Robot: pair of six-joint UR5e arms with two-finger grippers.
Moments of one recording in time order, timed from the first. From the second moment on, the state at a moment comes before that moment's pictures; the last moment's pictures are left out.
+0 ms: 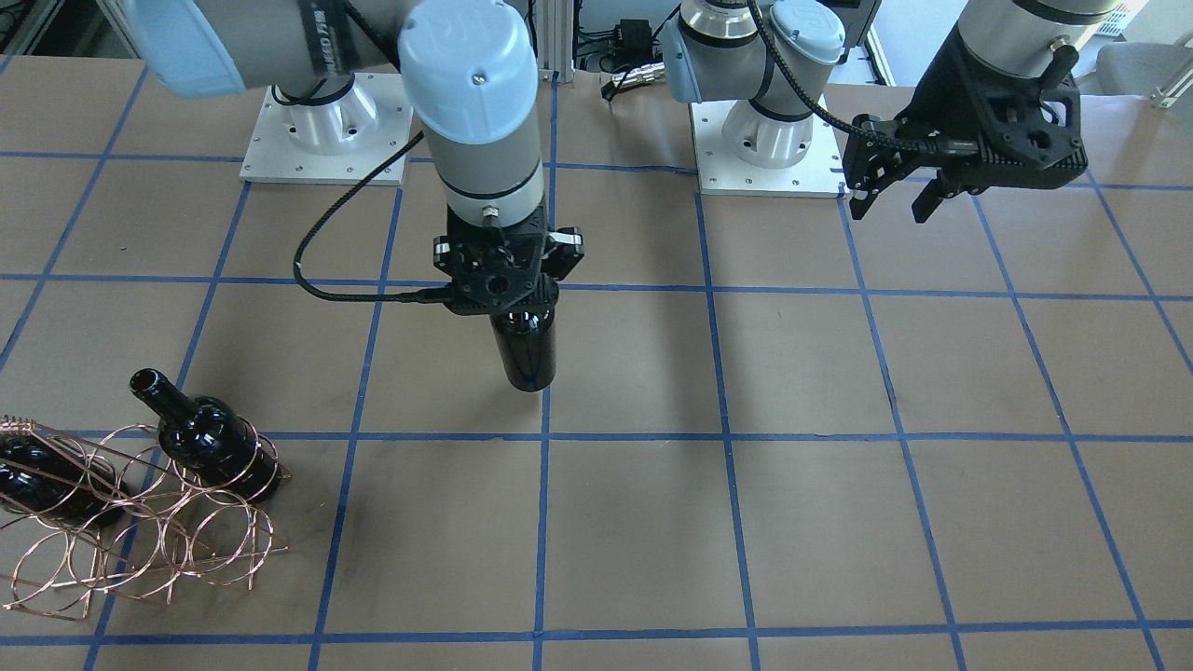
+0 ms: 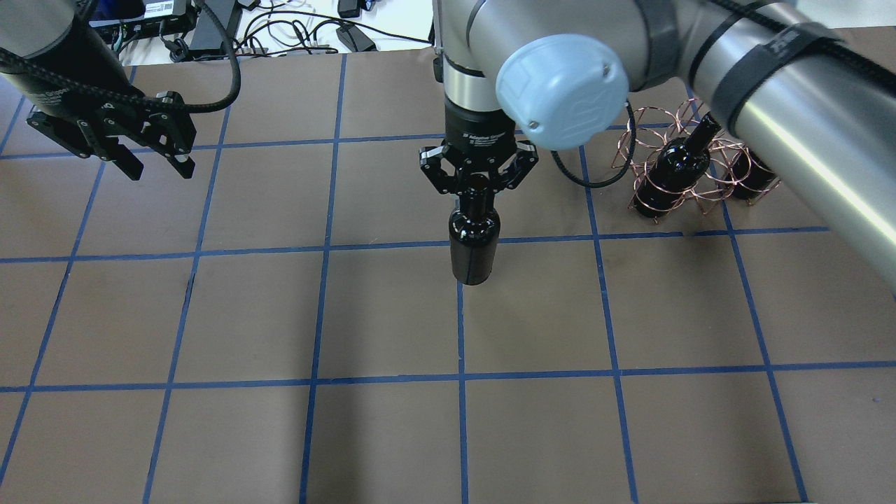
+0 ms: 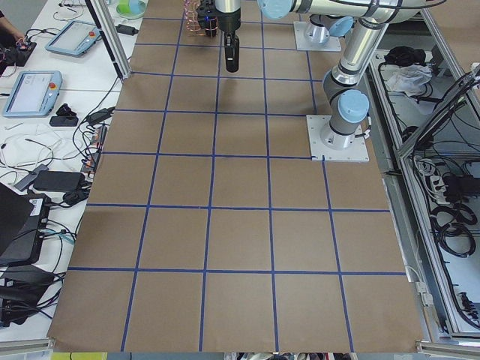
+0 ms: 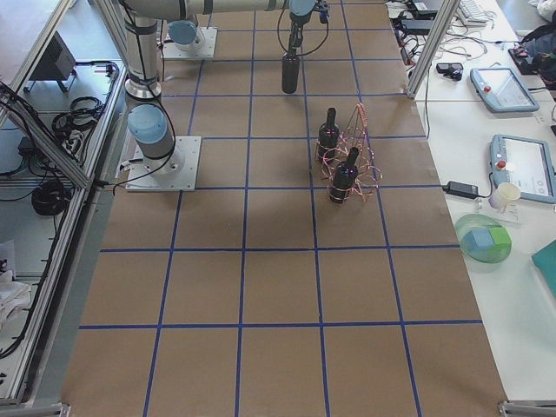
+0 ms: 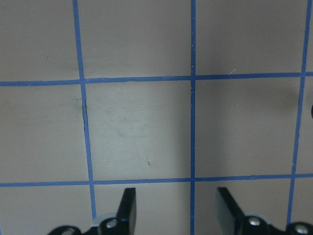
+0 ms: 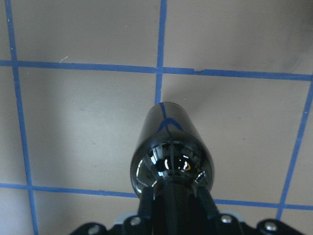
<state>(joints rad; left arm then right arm) -1.43 -1.53 -1.49 -1.73 1.57 0.15 1.88 -1.32 1.41 -1.54 -1.49 0.23</state>
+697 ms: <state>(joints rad) -1.43 -1.53 -1.49 -1.73 1.57 0.15 1.60 -1.53 1.41 -1.35 -1.61 -0.20</state>
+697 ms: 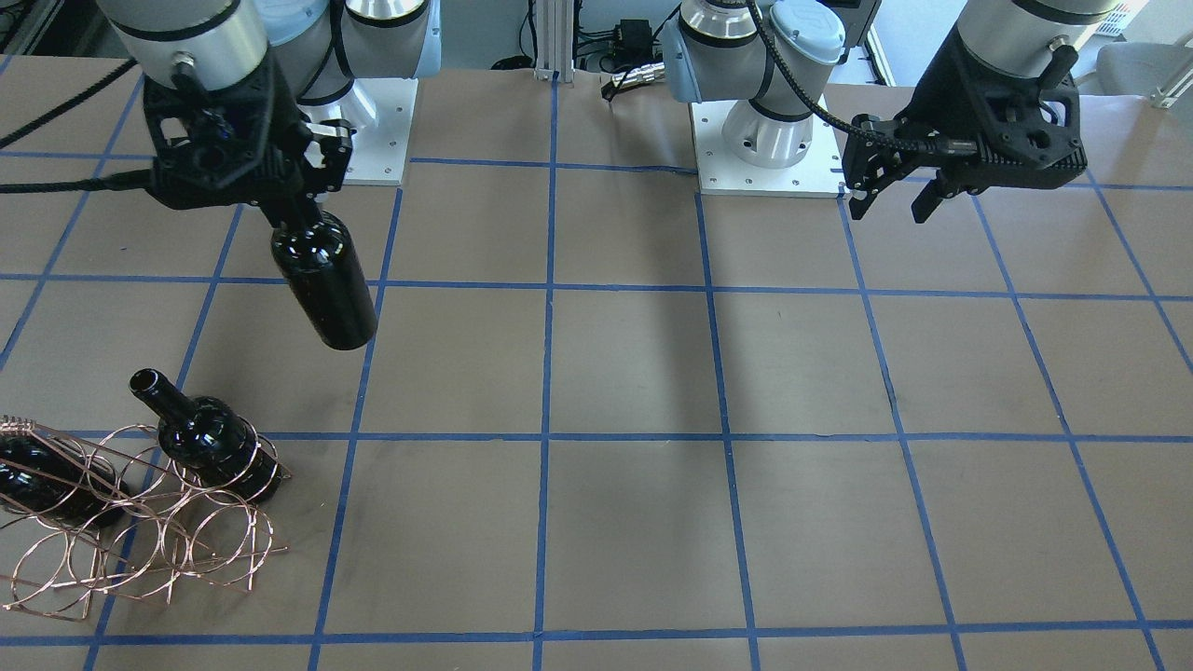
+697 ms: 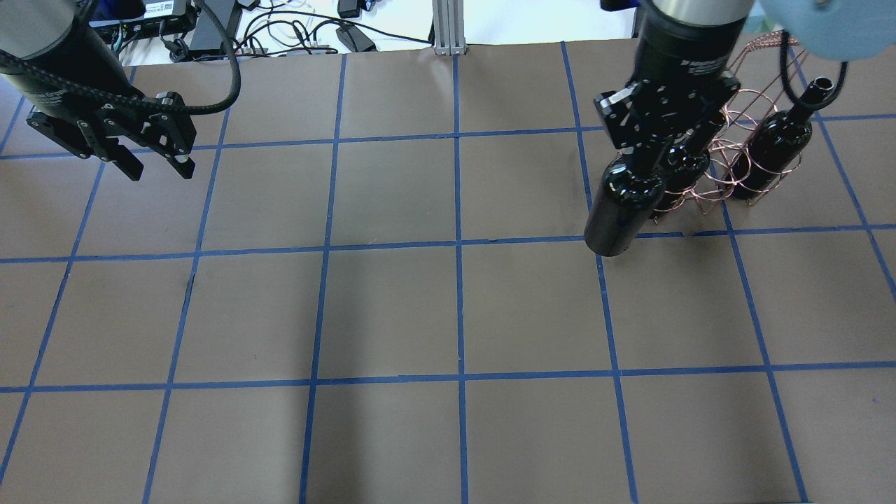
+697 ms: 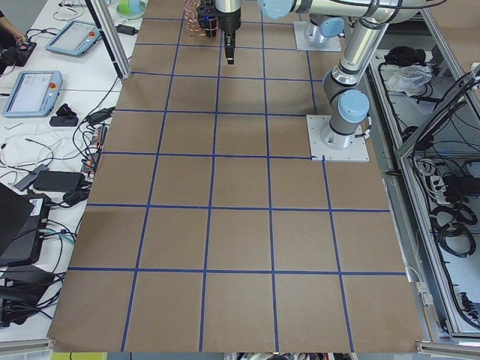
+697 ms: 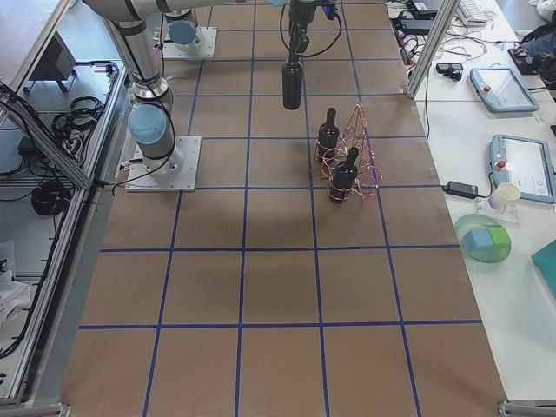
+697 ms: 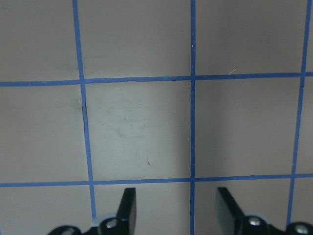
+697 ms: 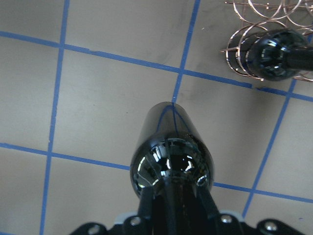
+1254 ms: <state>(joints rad) -1.43 -1.53 -1.49 -1.73 1.57 0.15 1.37 -1.58 1.39 -1.32 -1.69 -0.54</state>
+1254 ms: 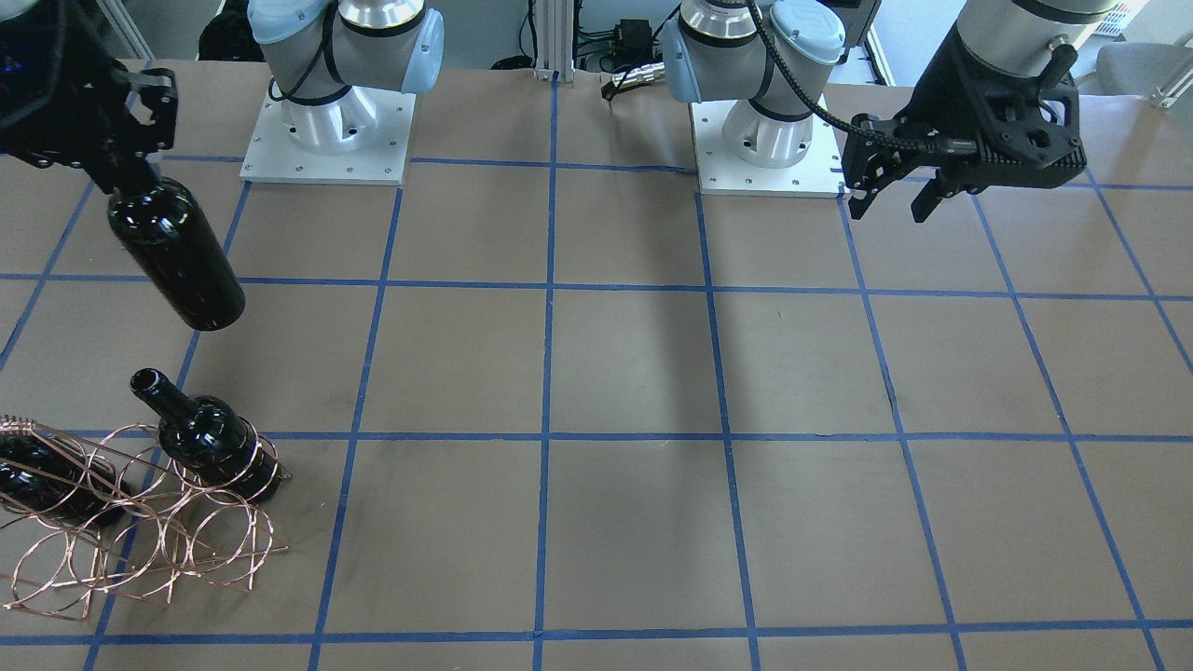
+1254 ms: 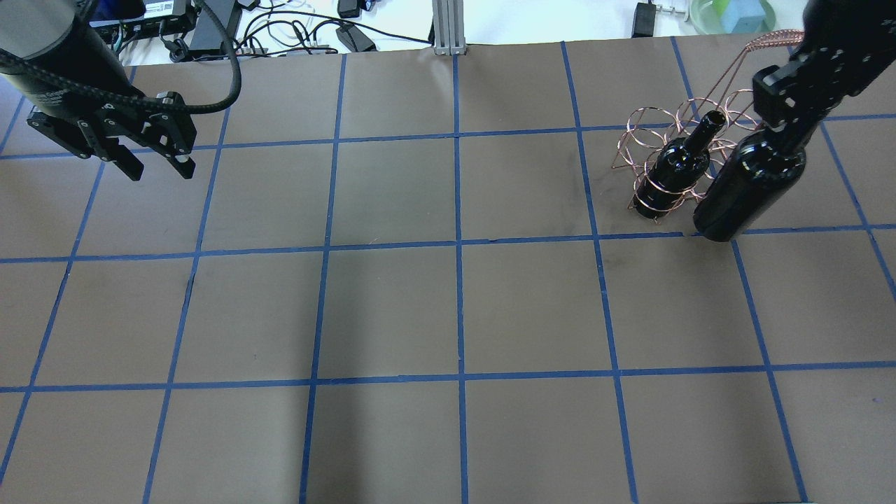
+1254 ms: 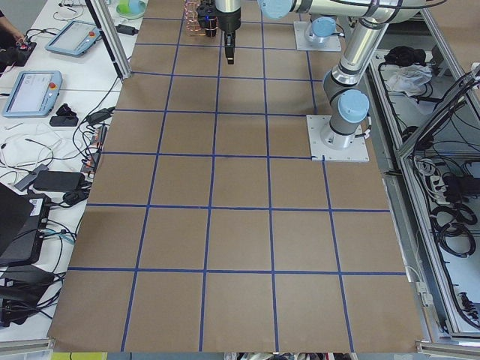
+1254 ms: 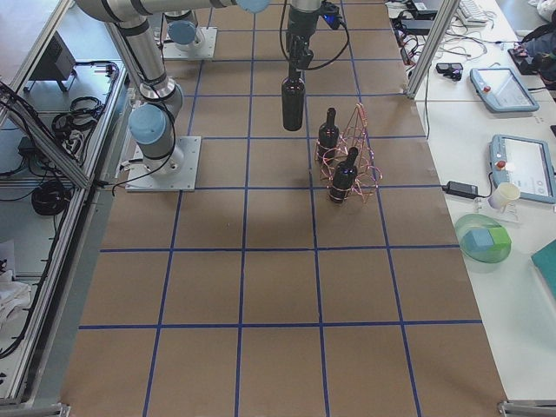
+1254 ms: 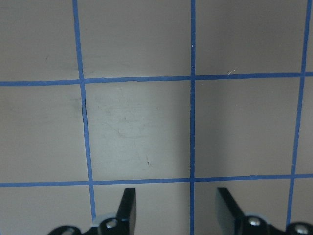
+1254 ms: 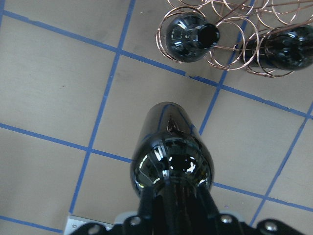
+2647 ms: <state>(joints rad) -1.43 -1.53 -1.49 -1.73 1.57 0.14 1.25 -1.42 1.38 -1.57 -1.63 -0.78</state>
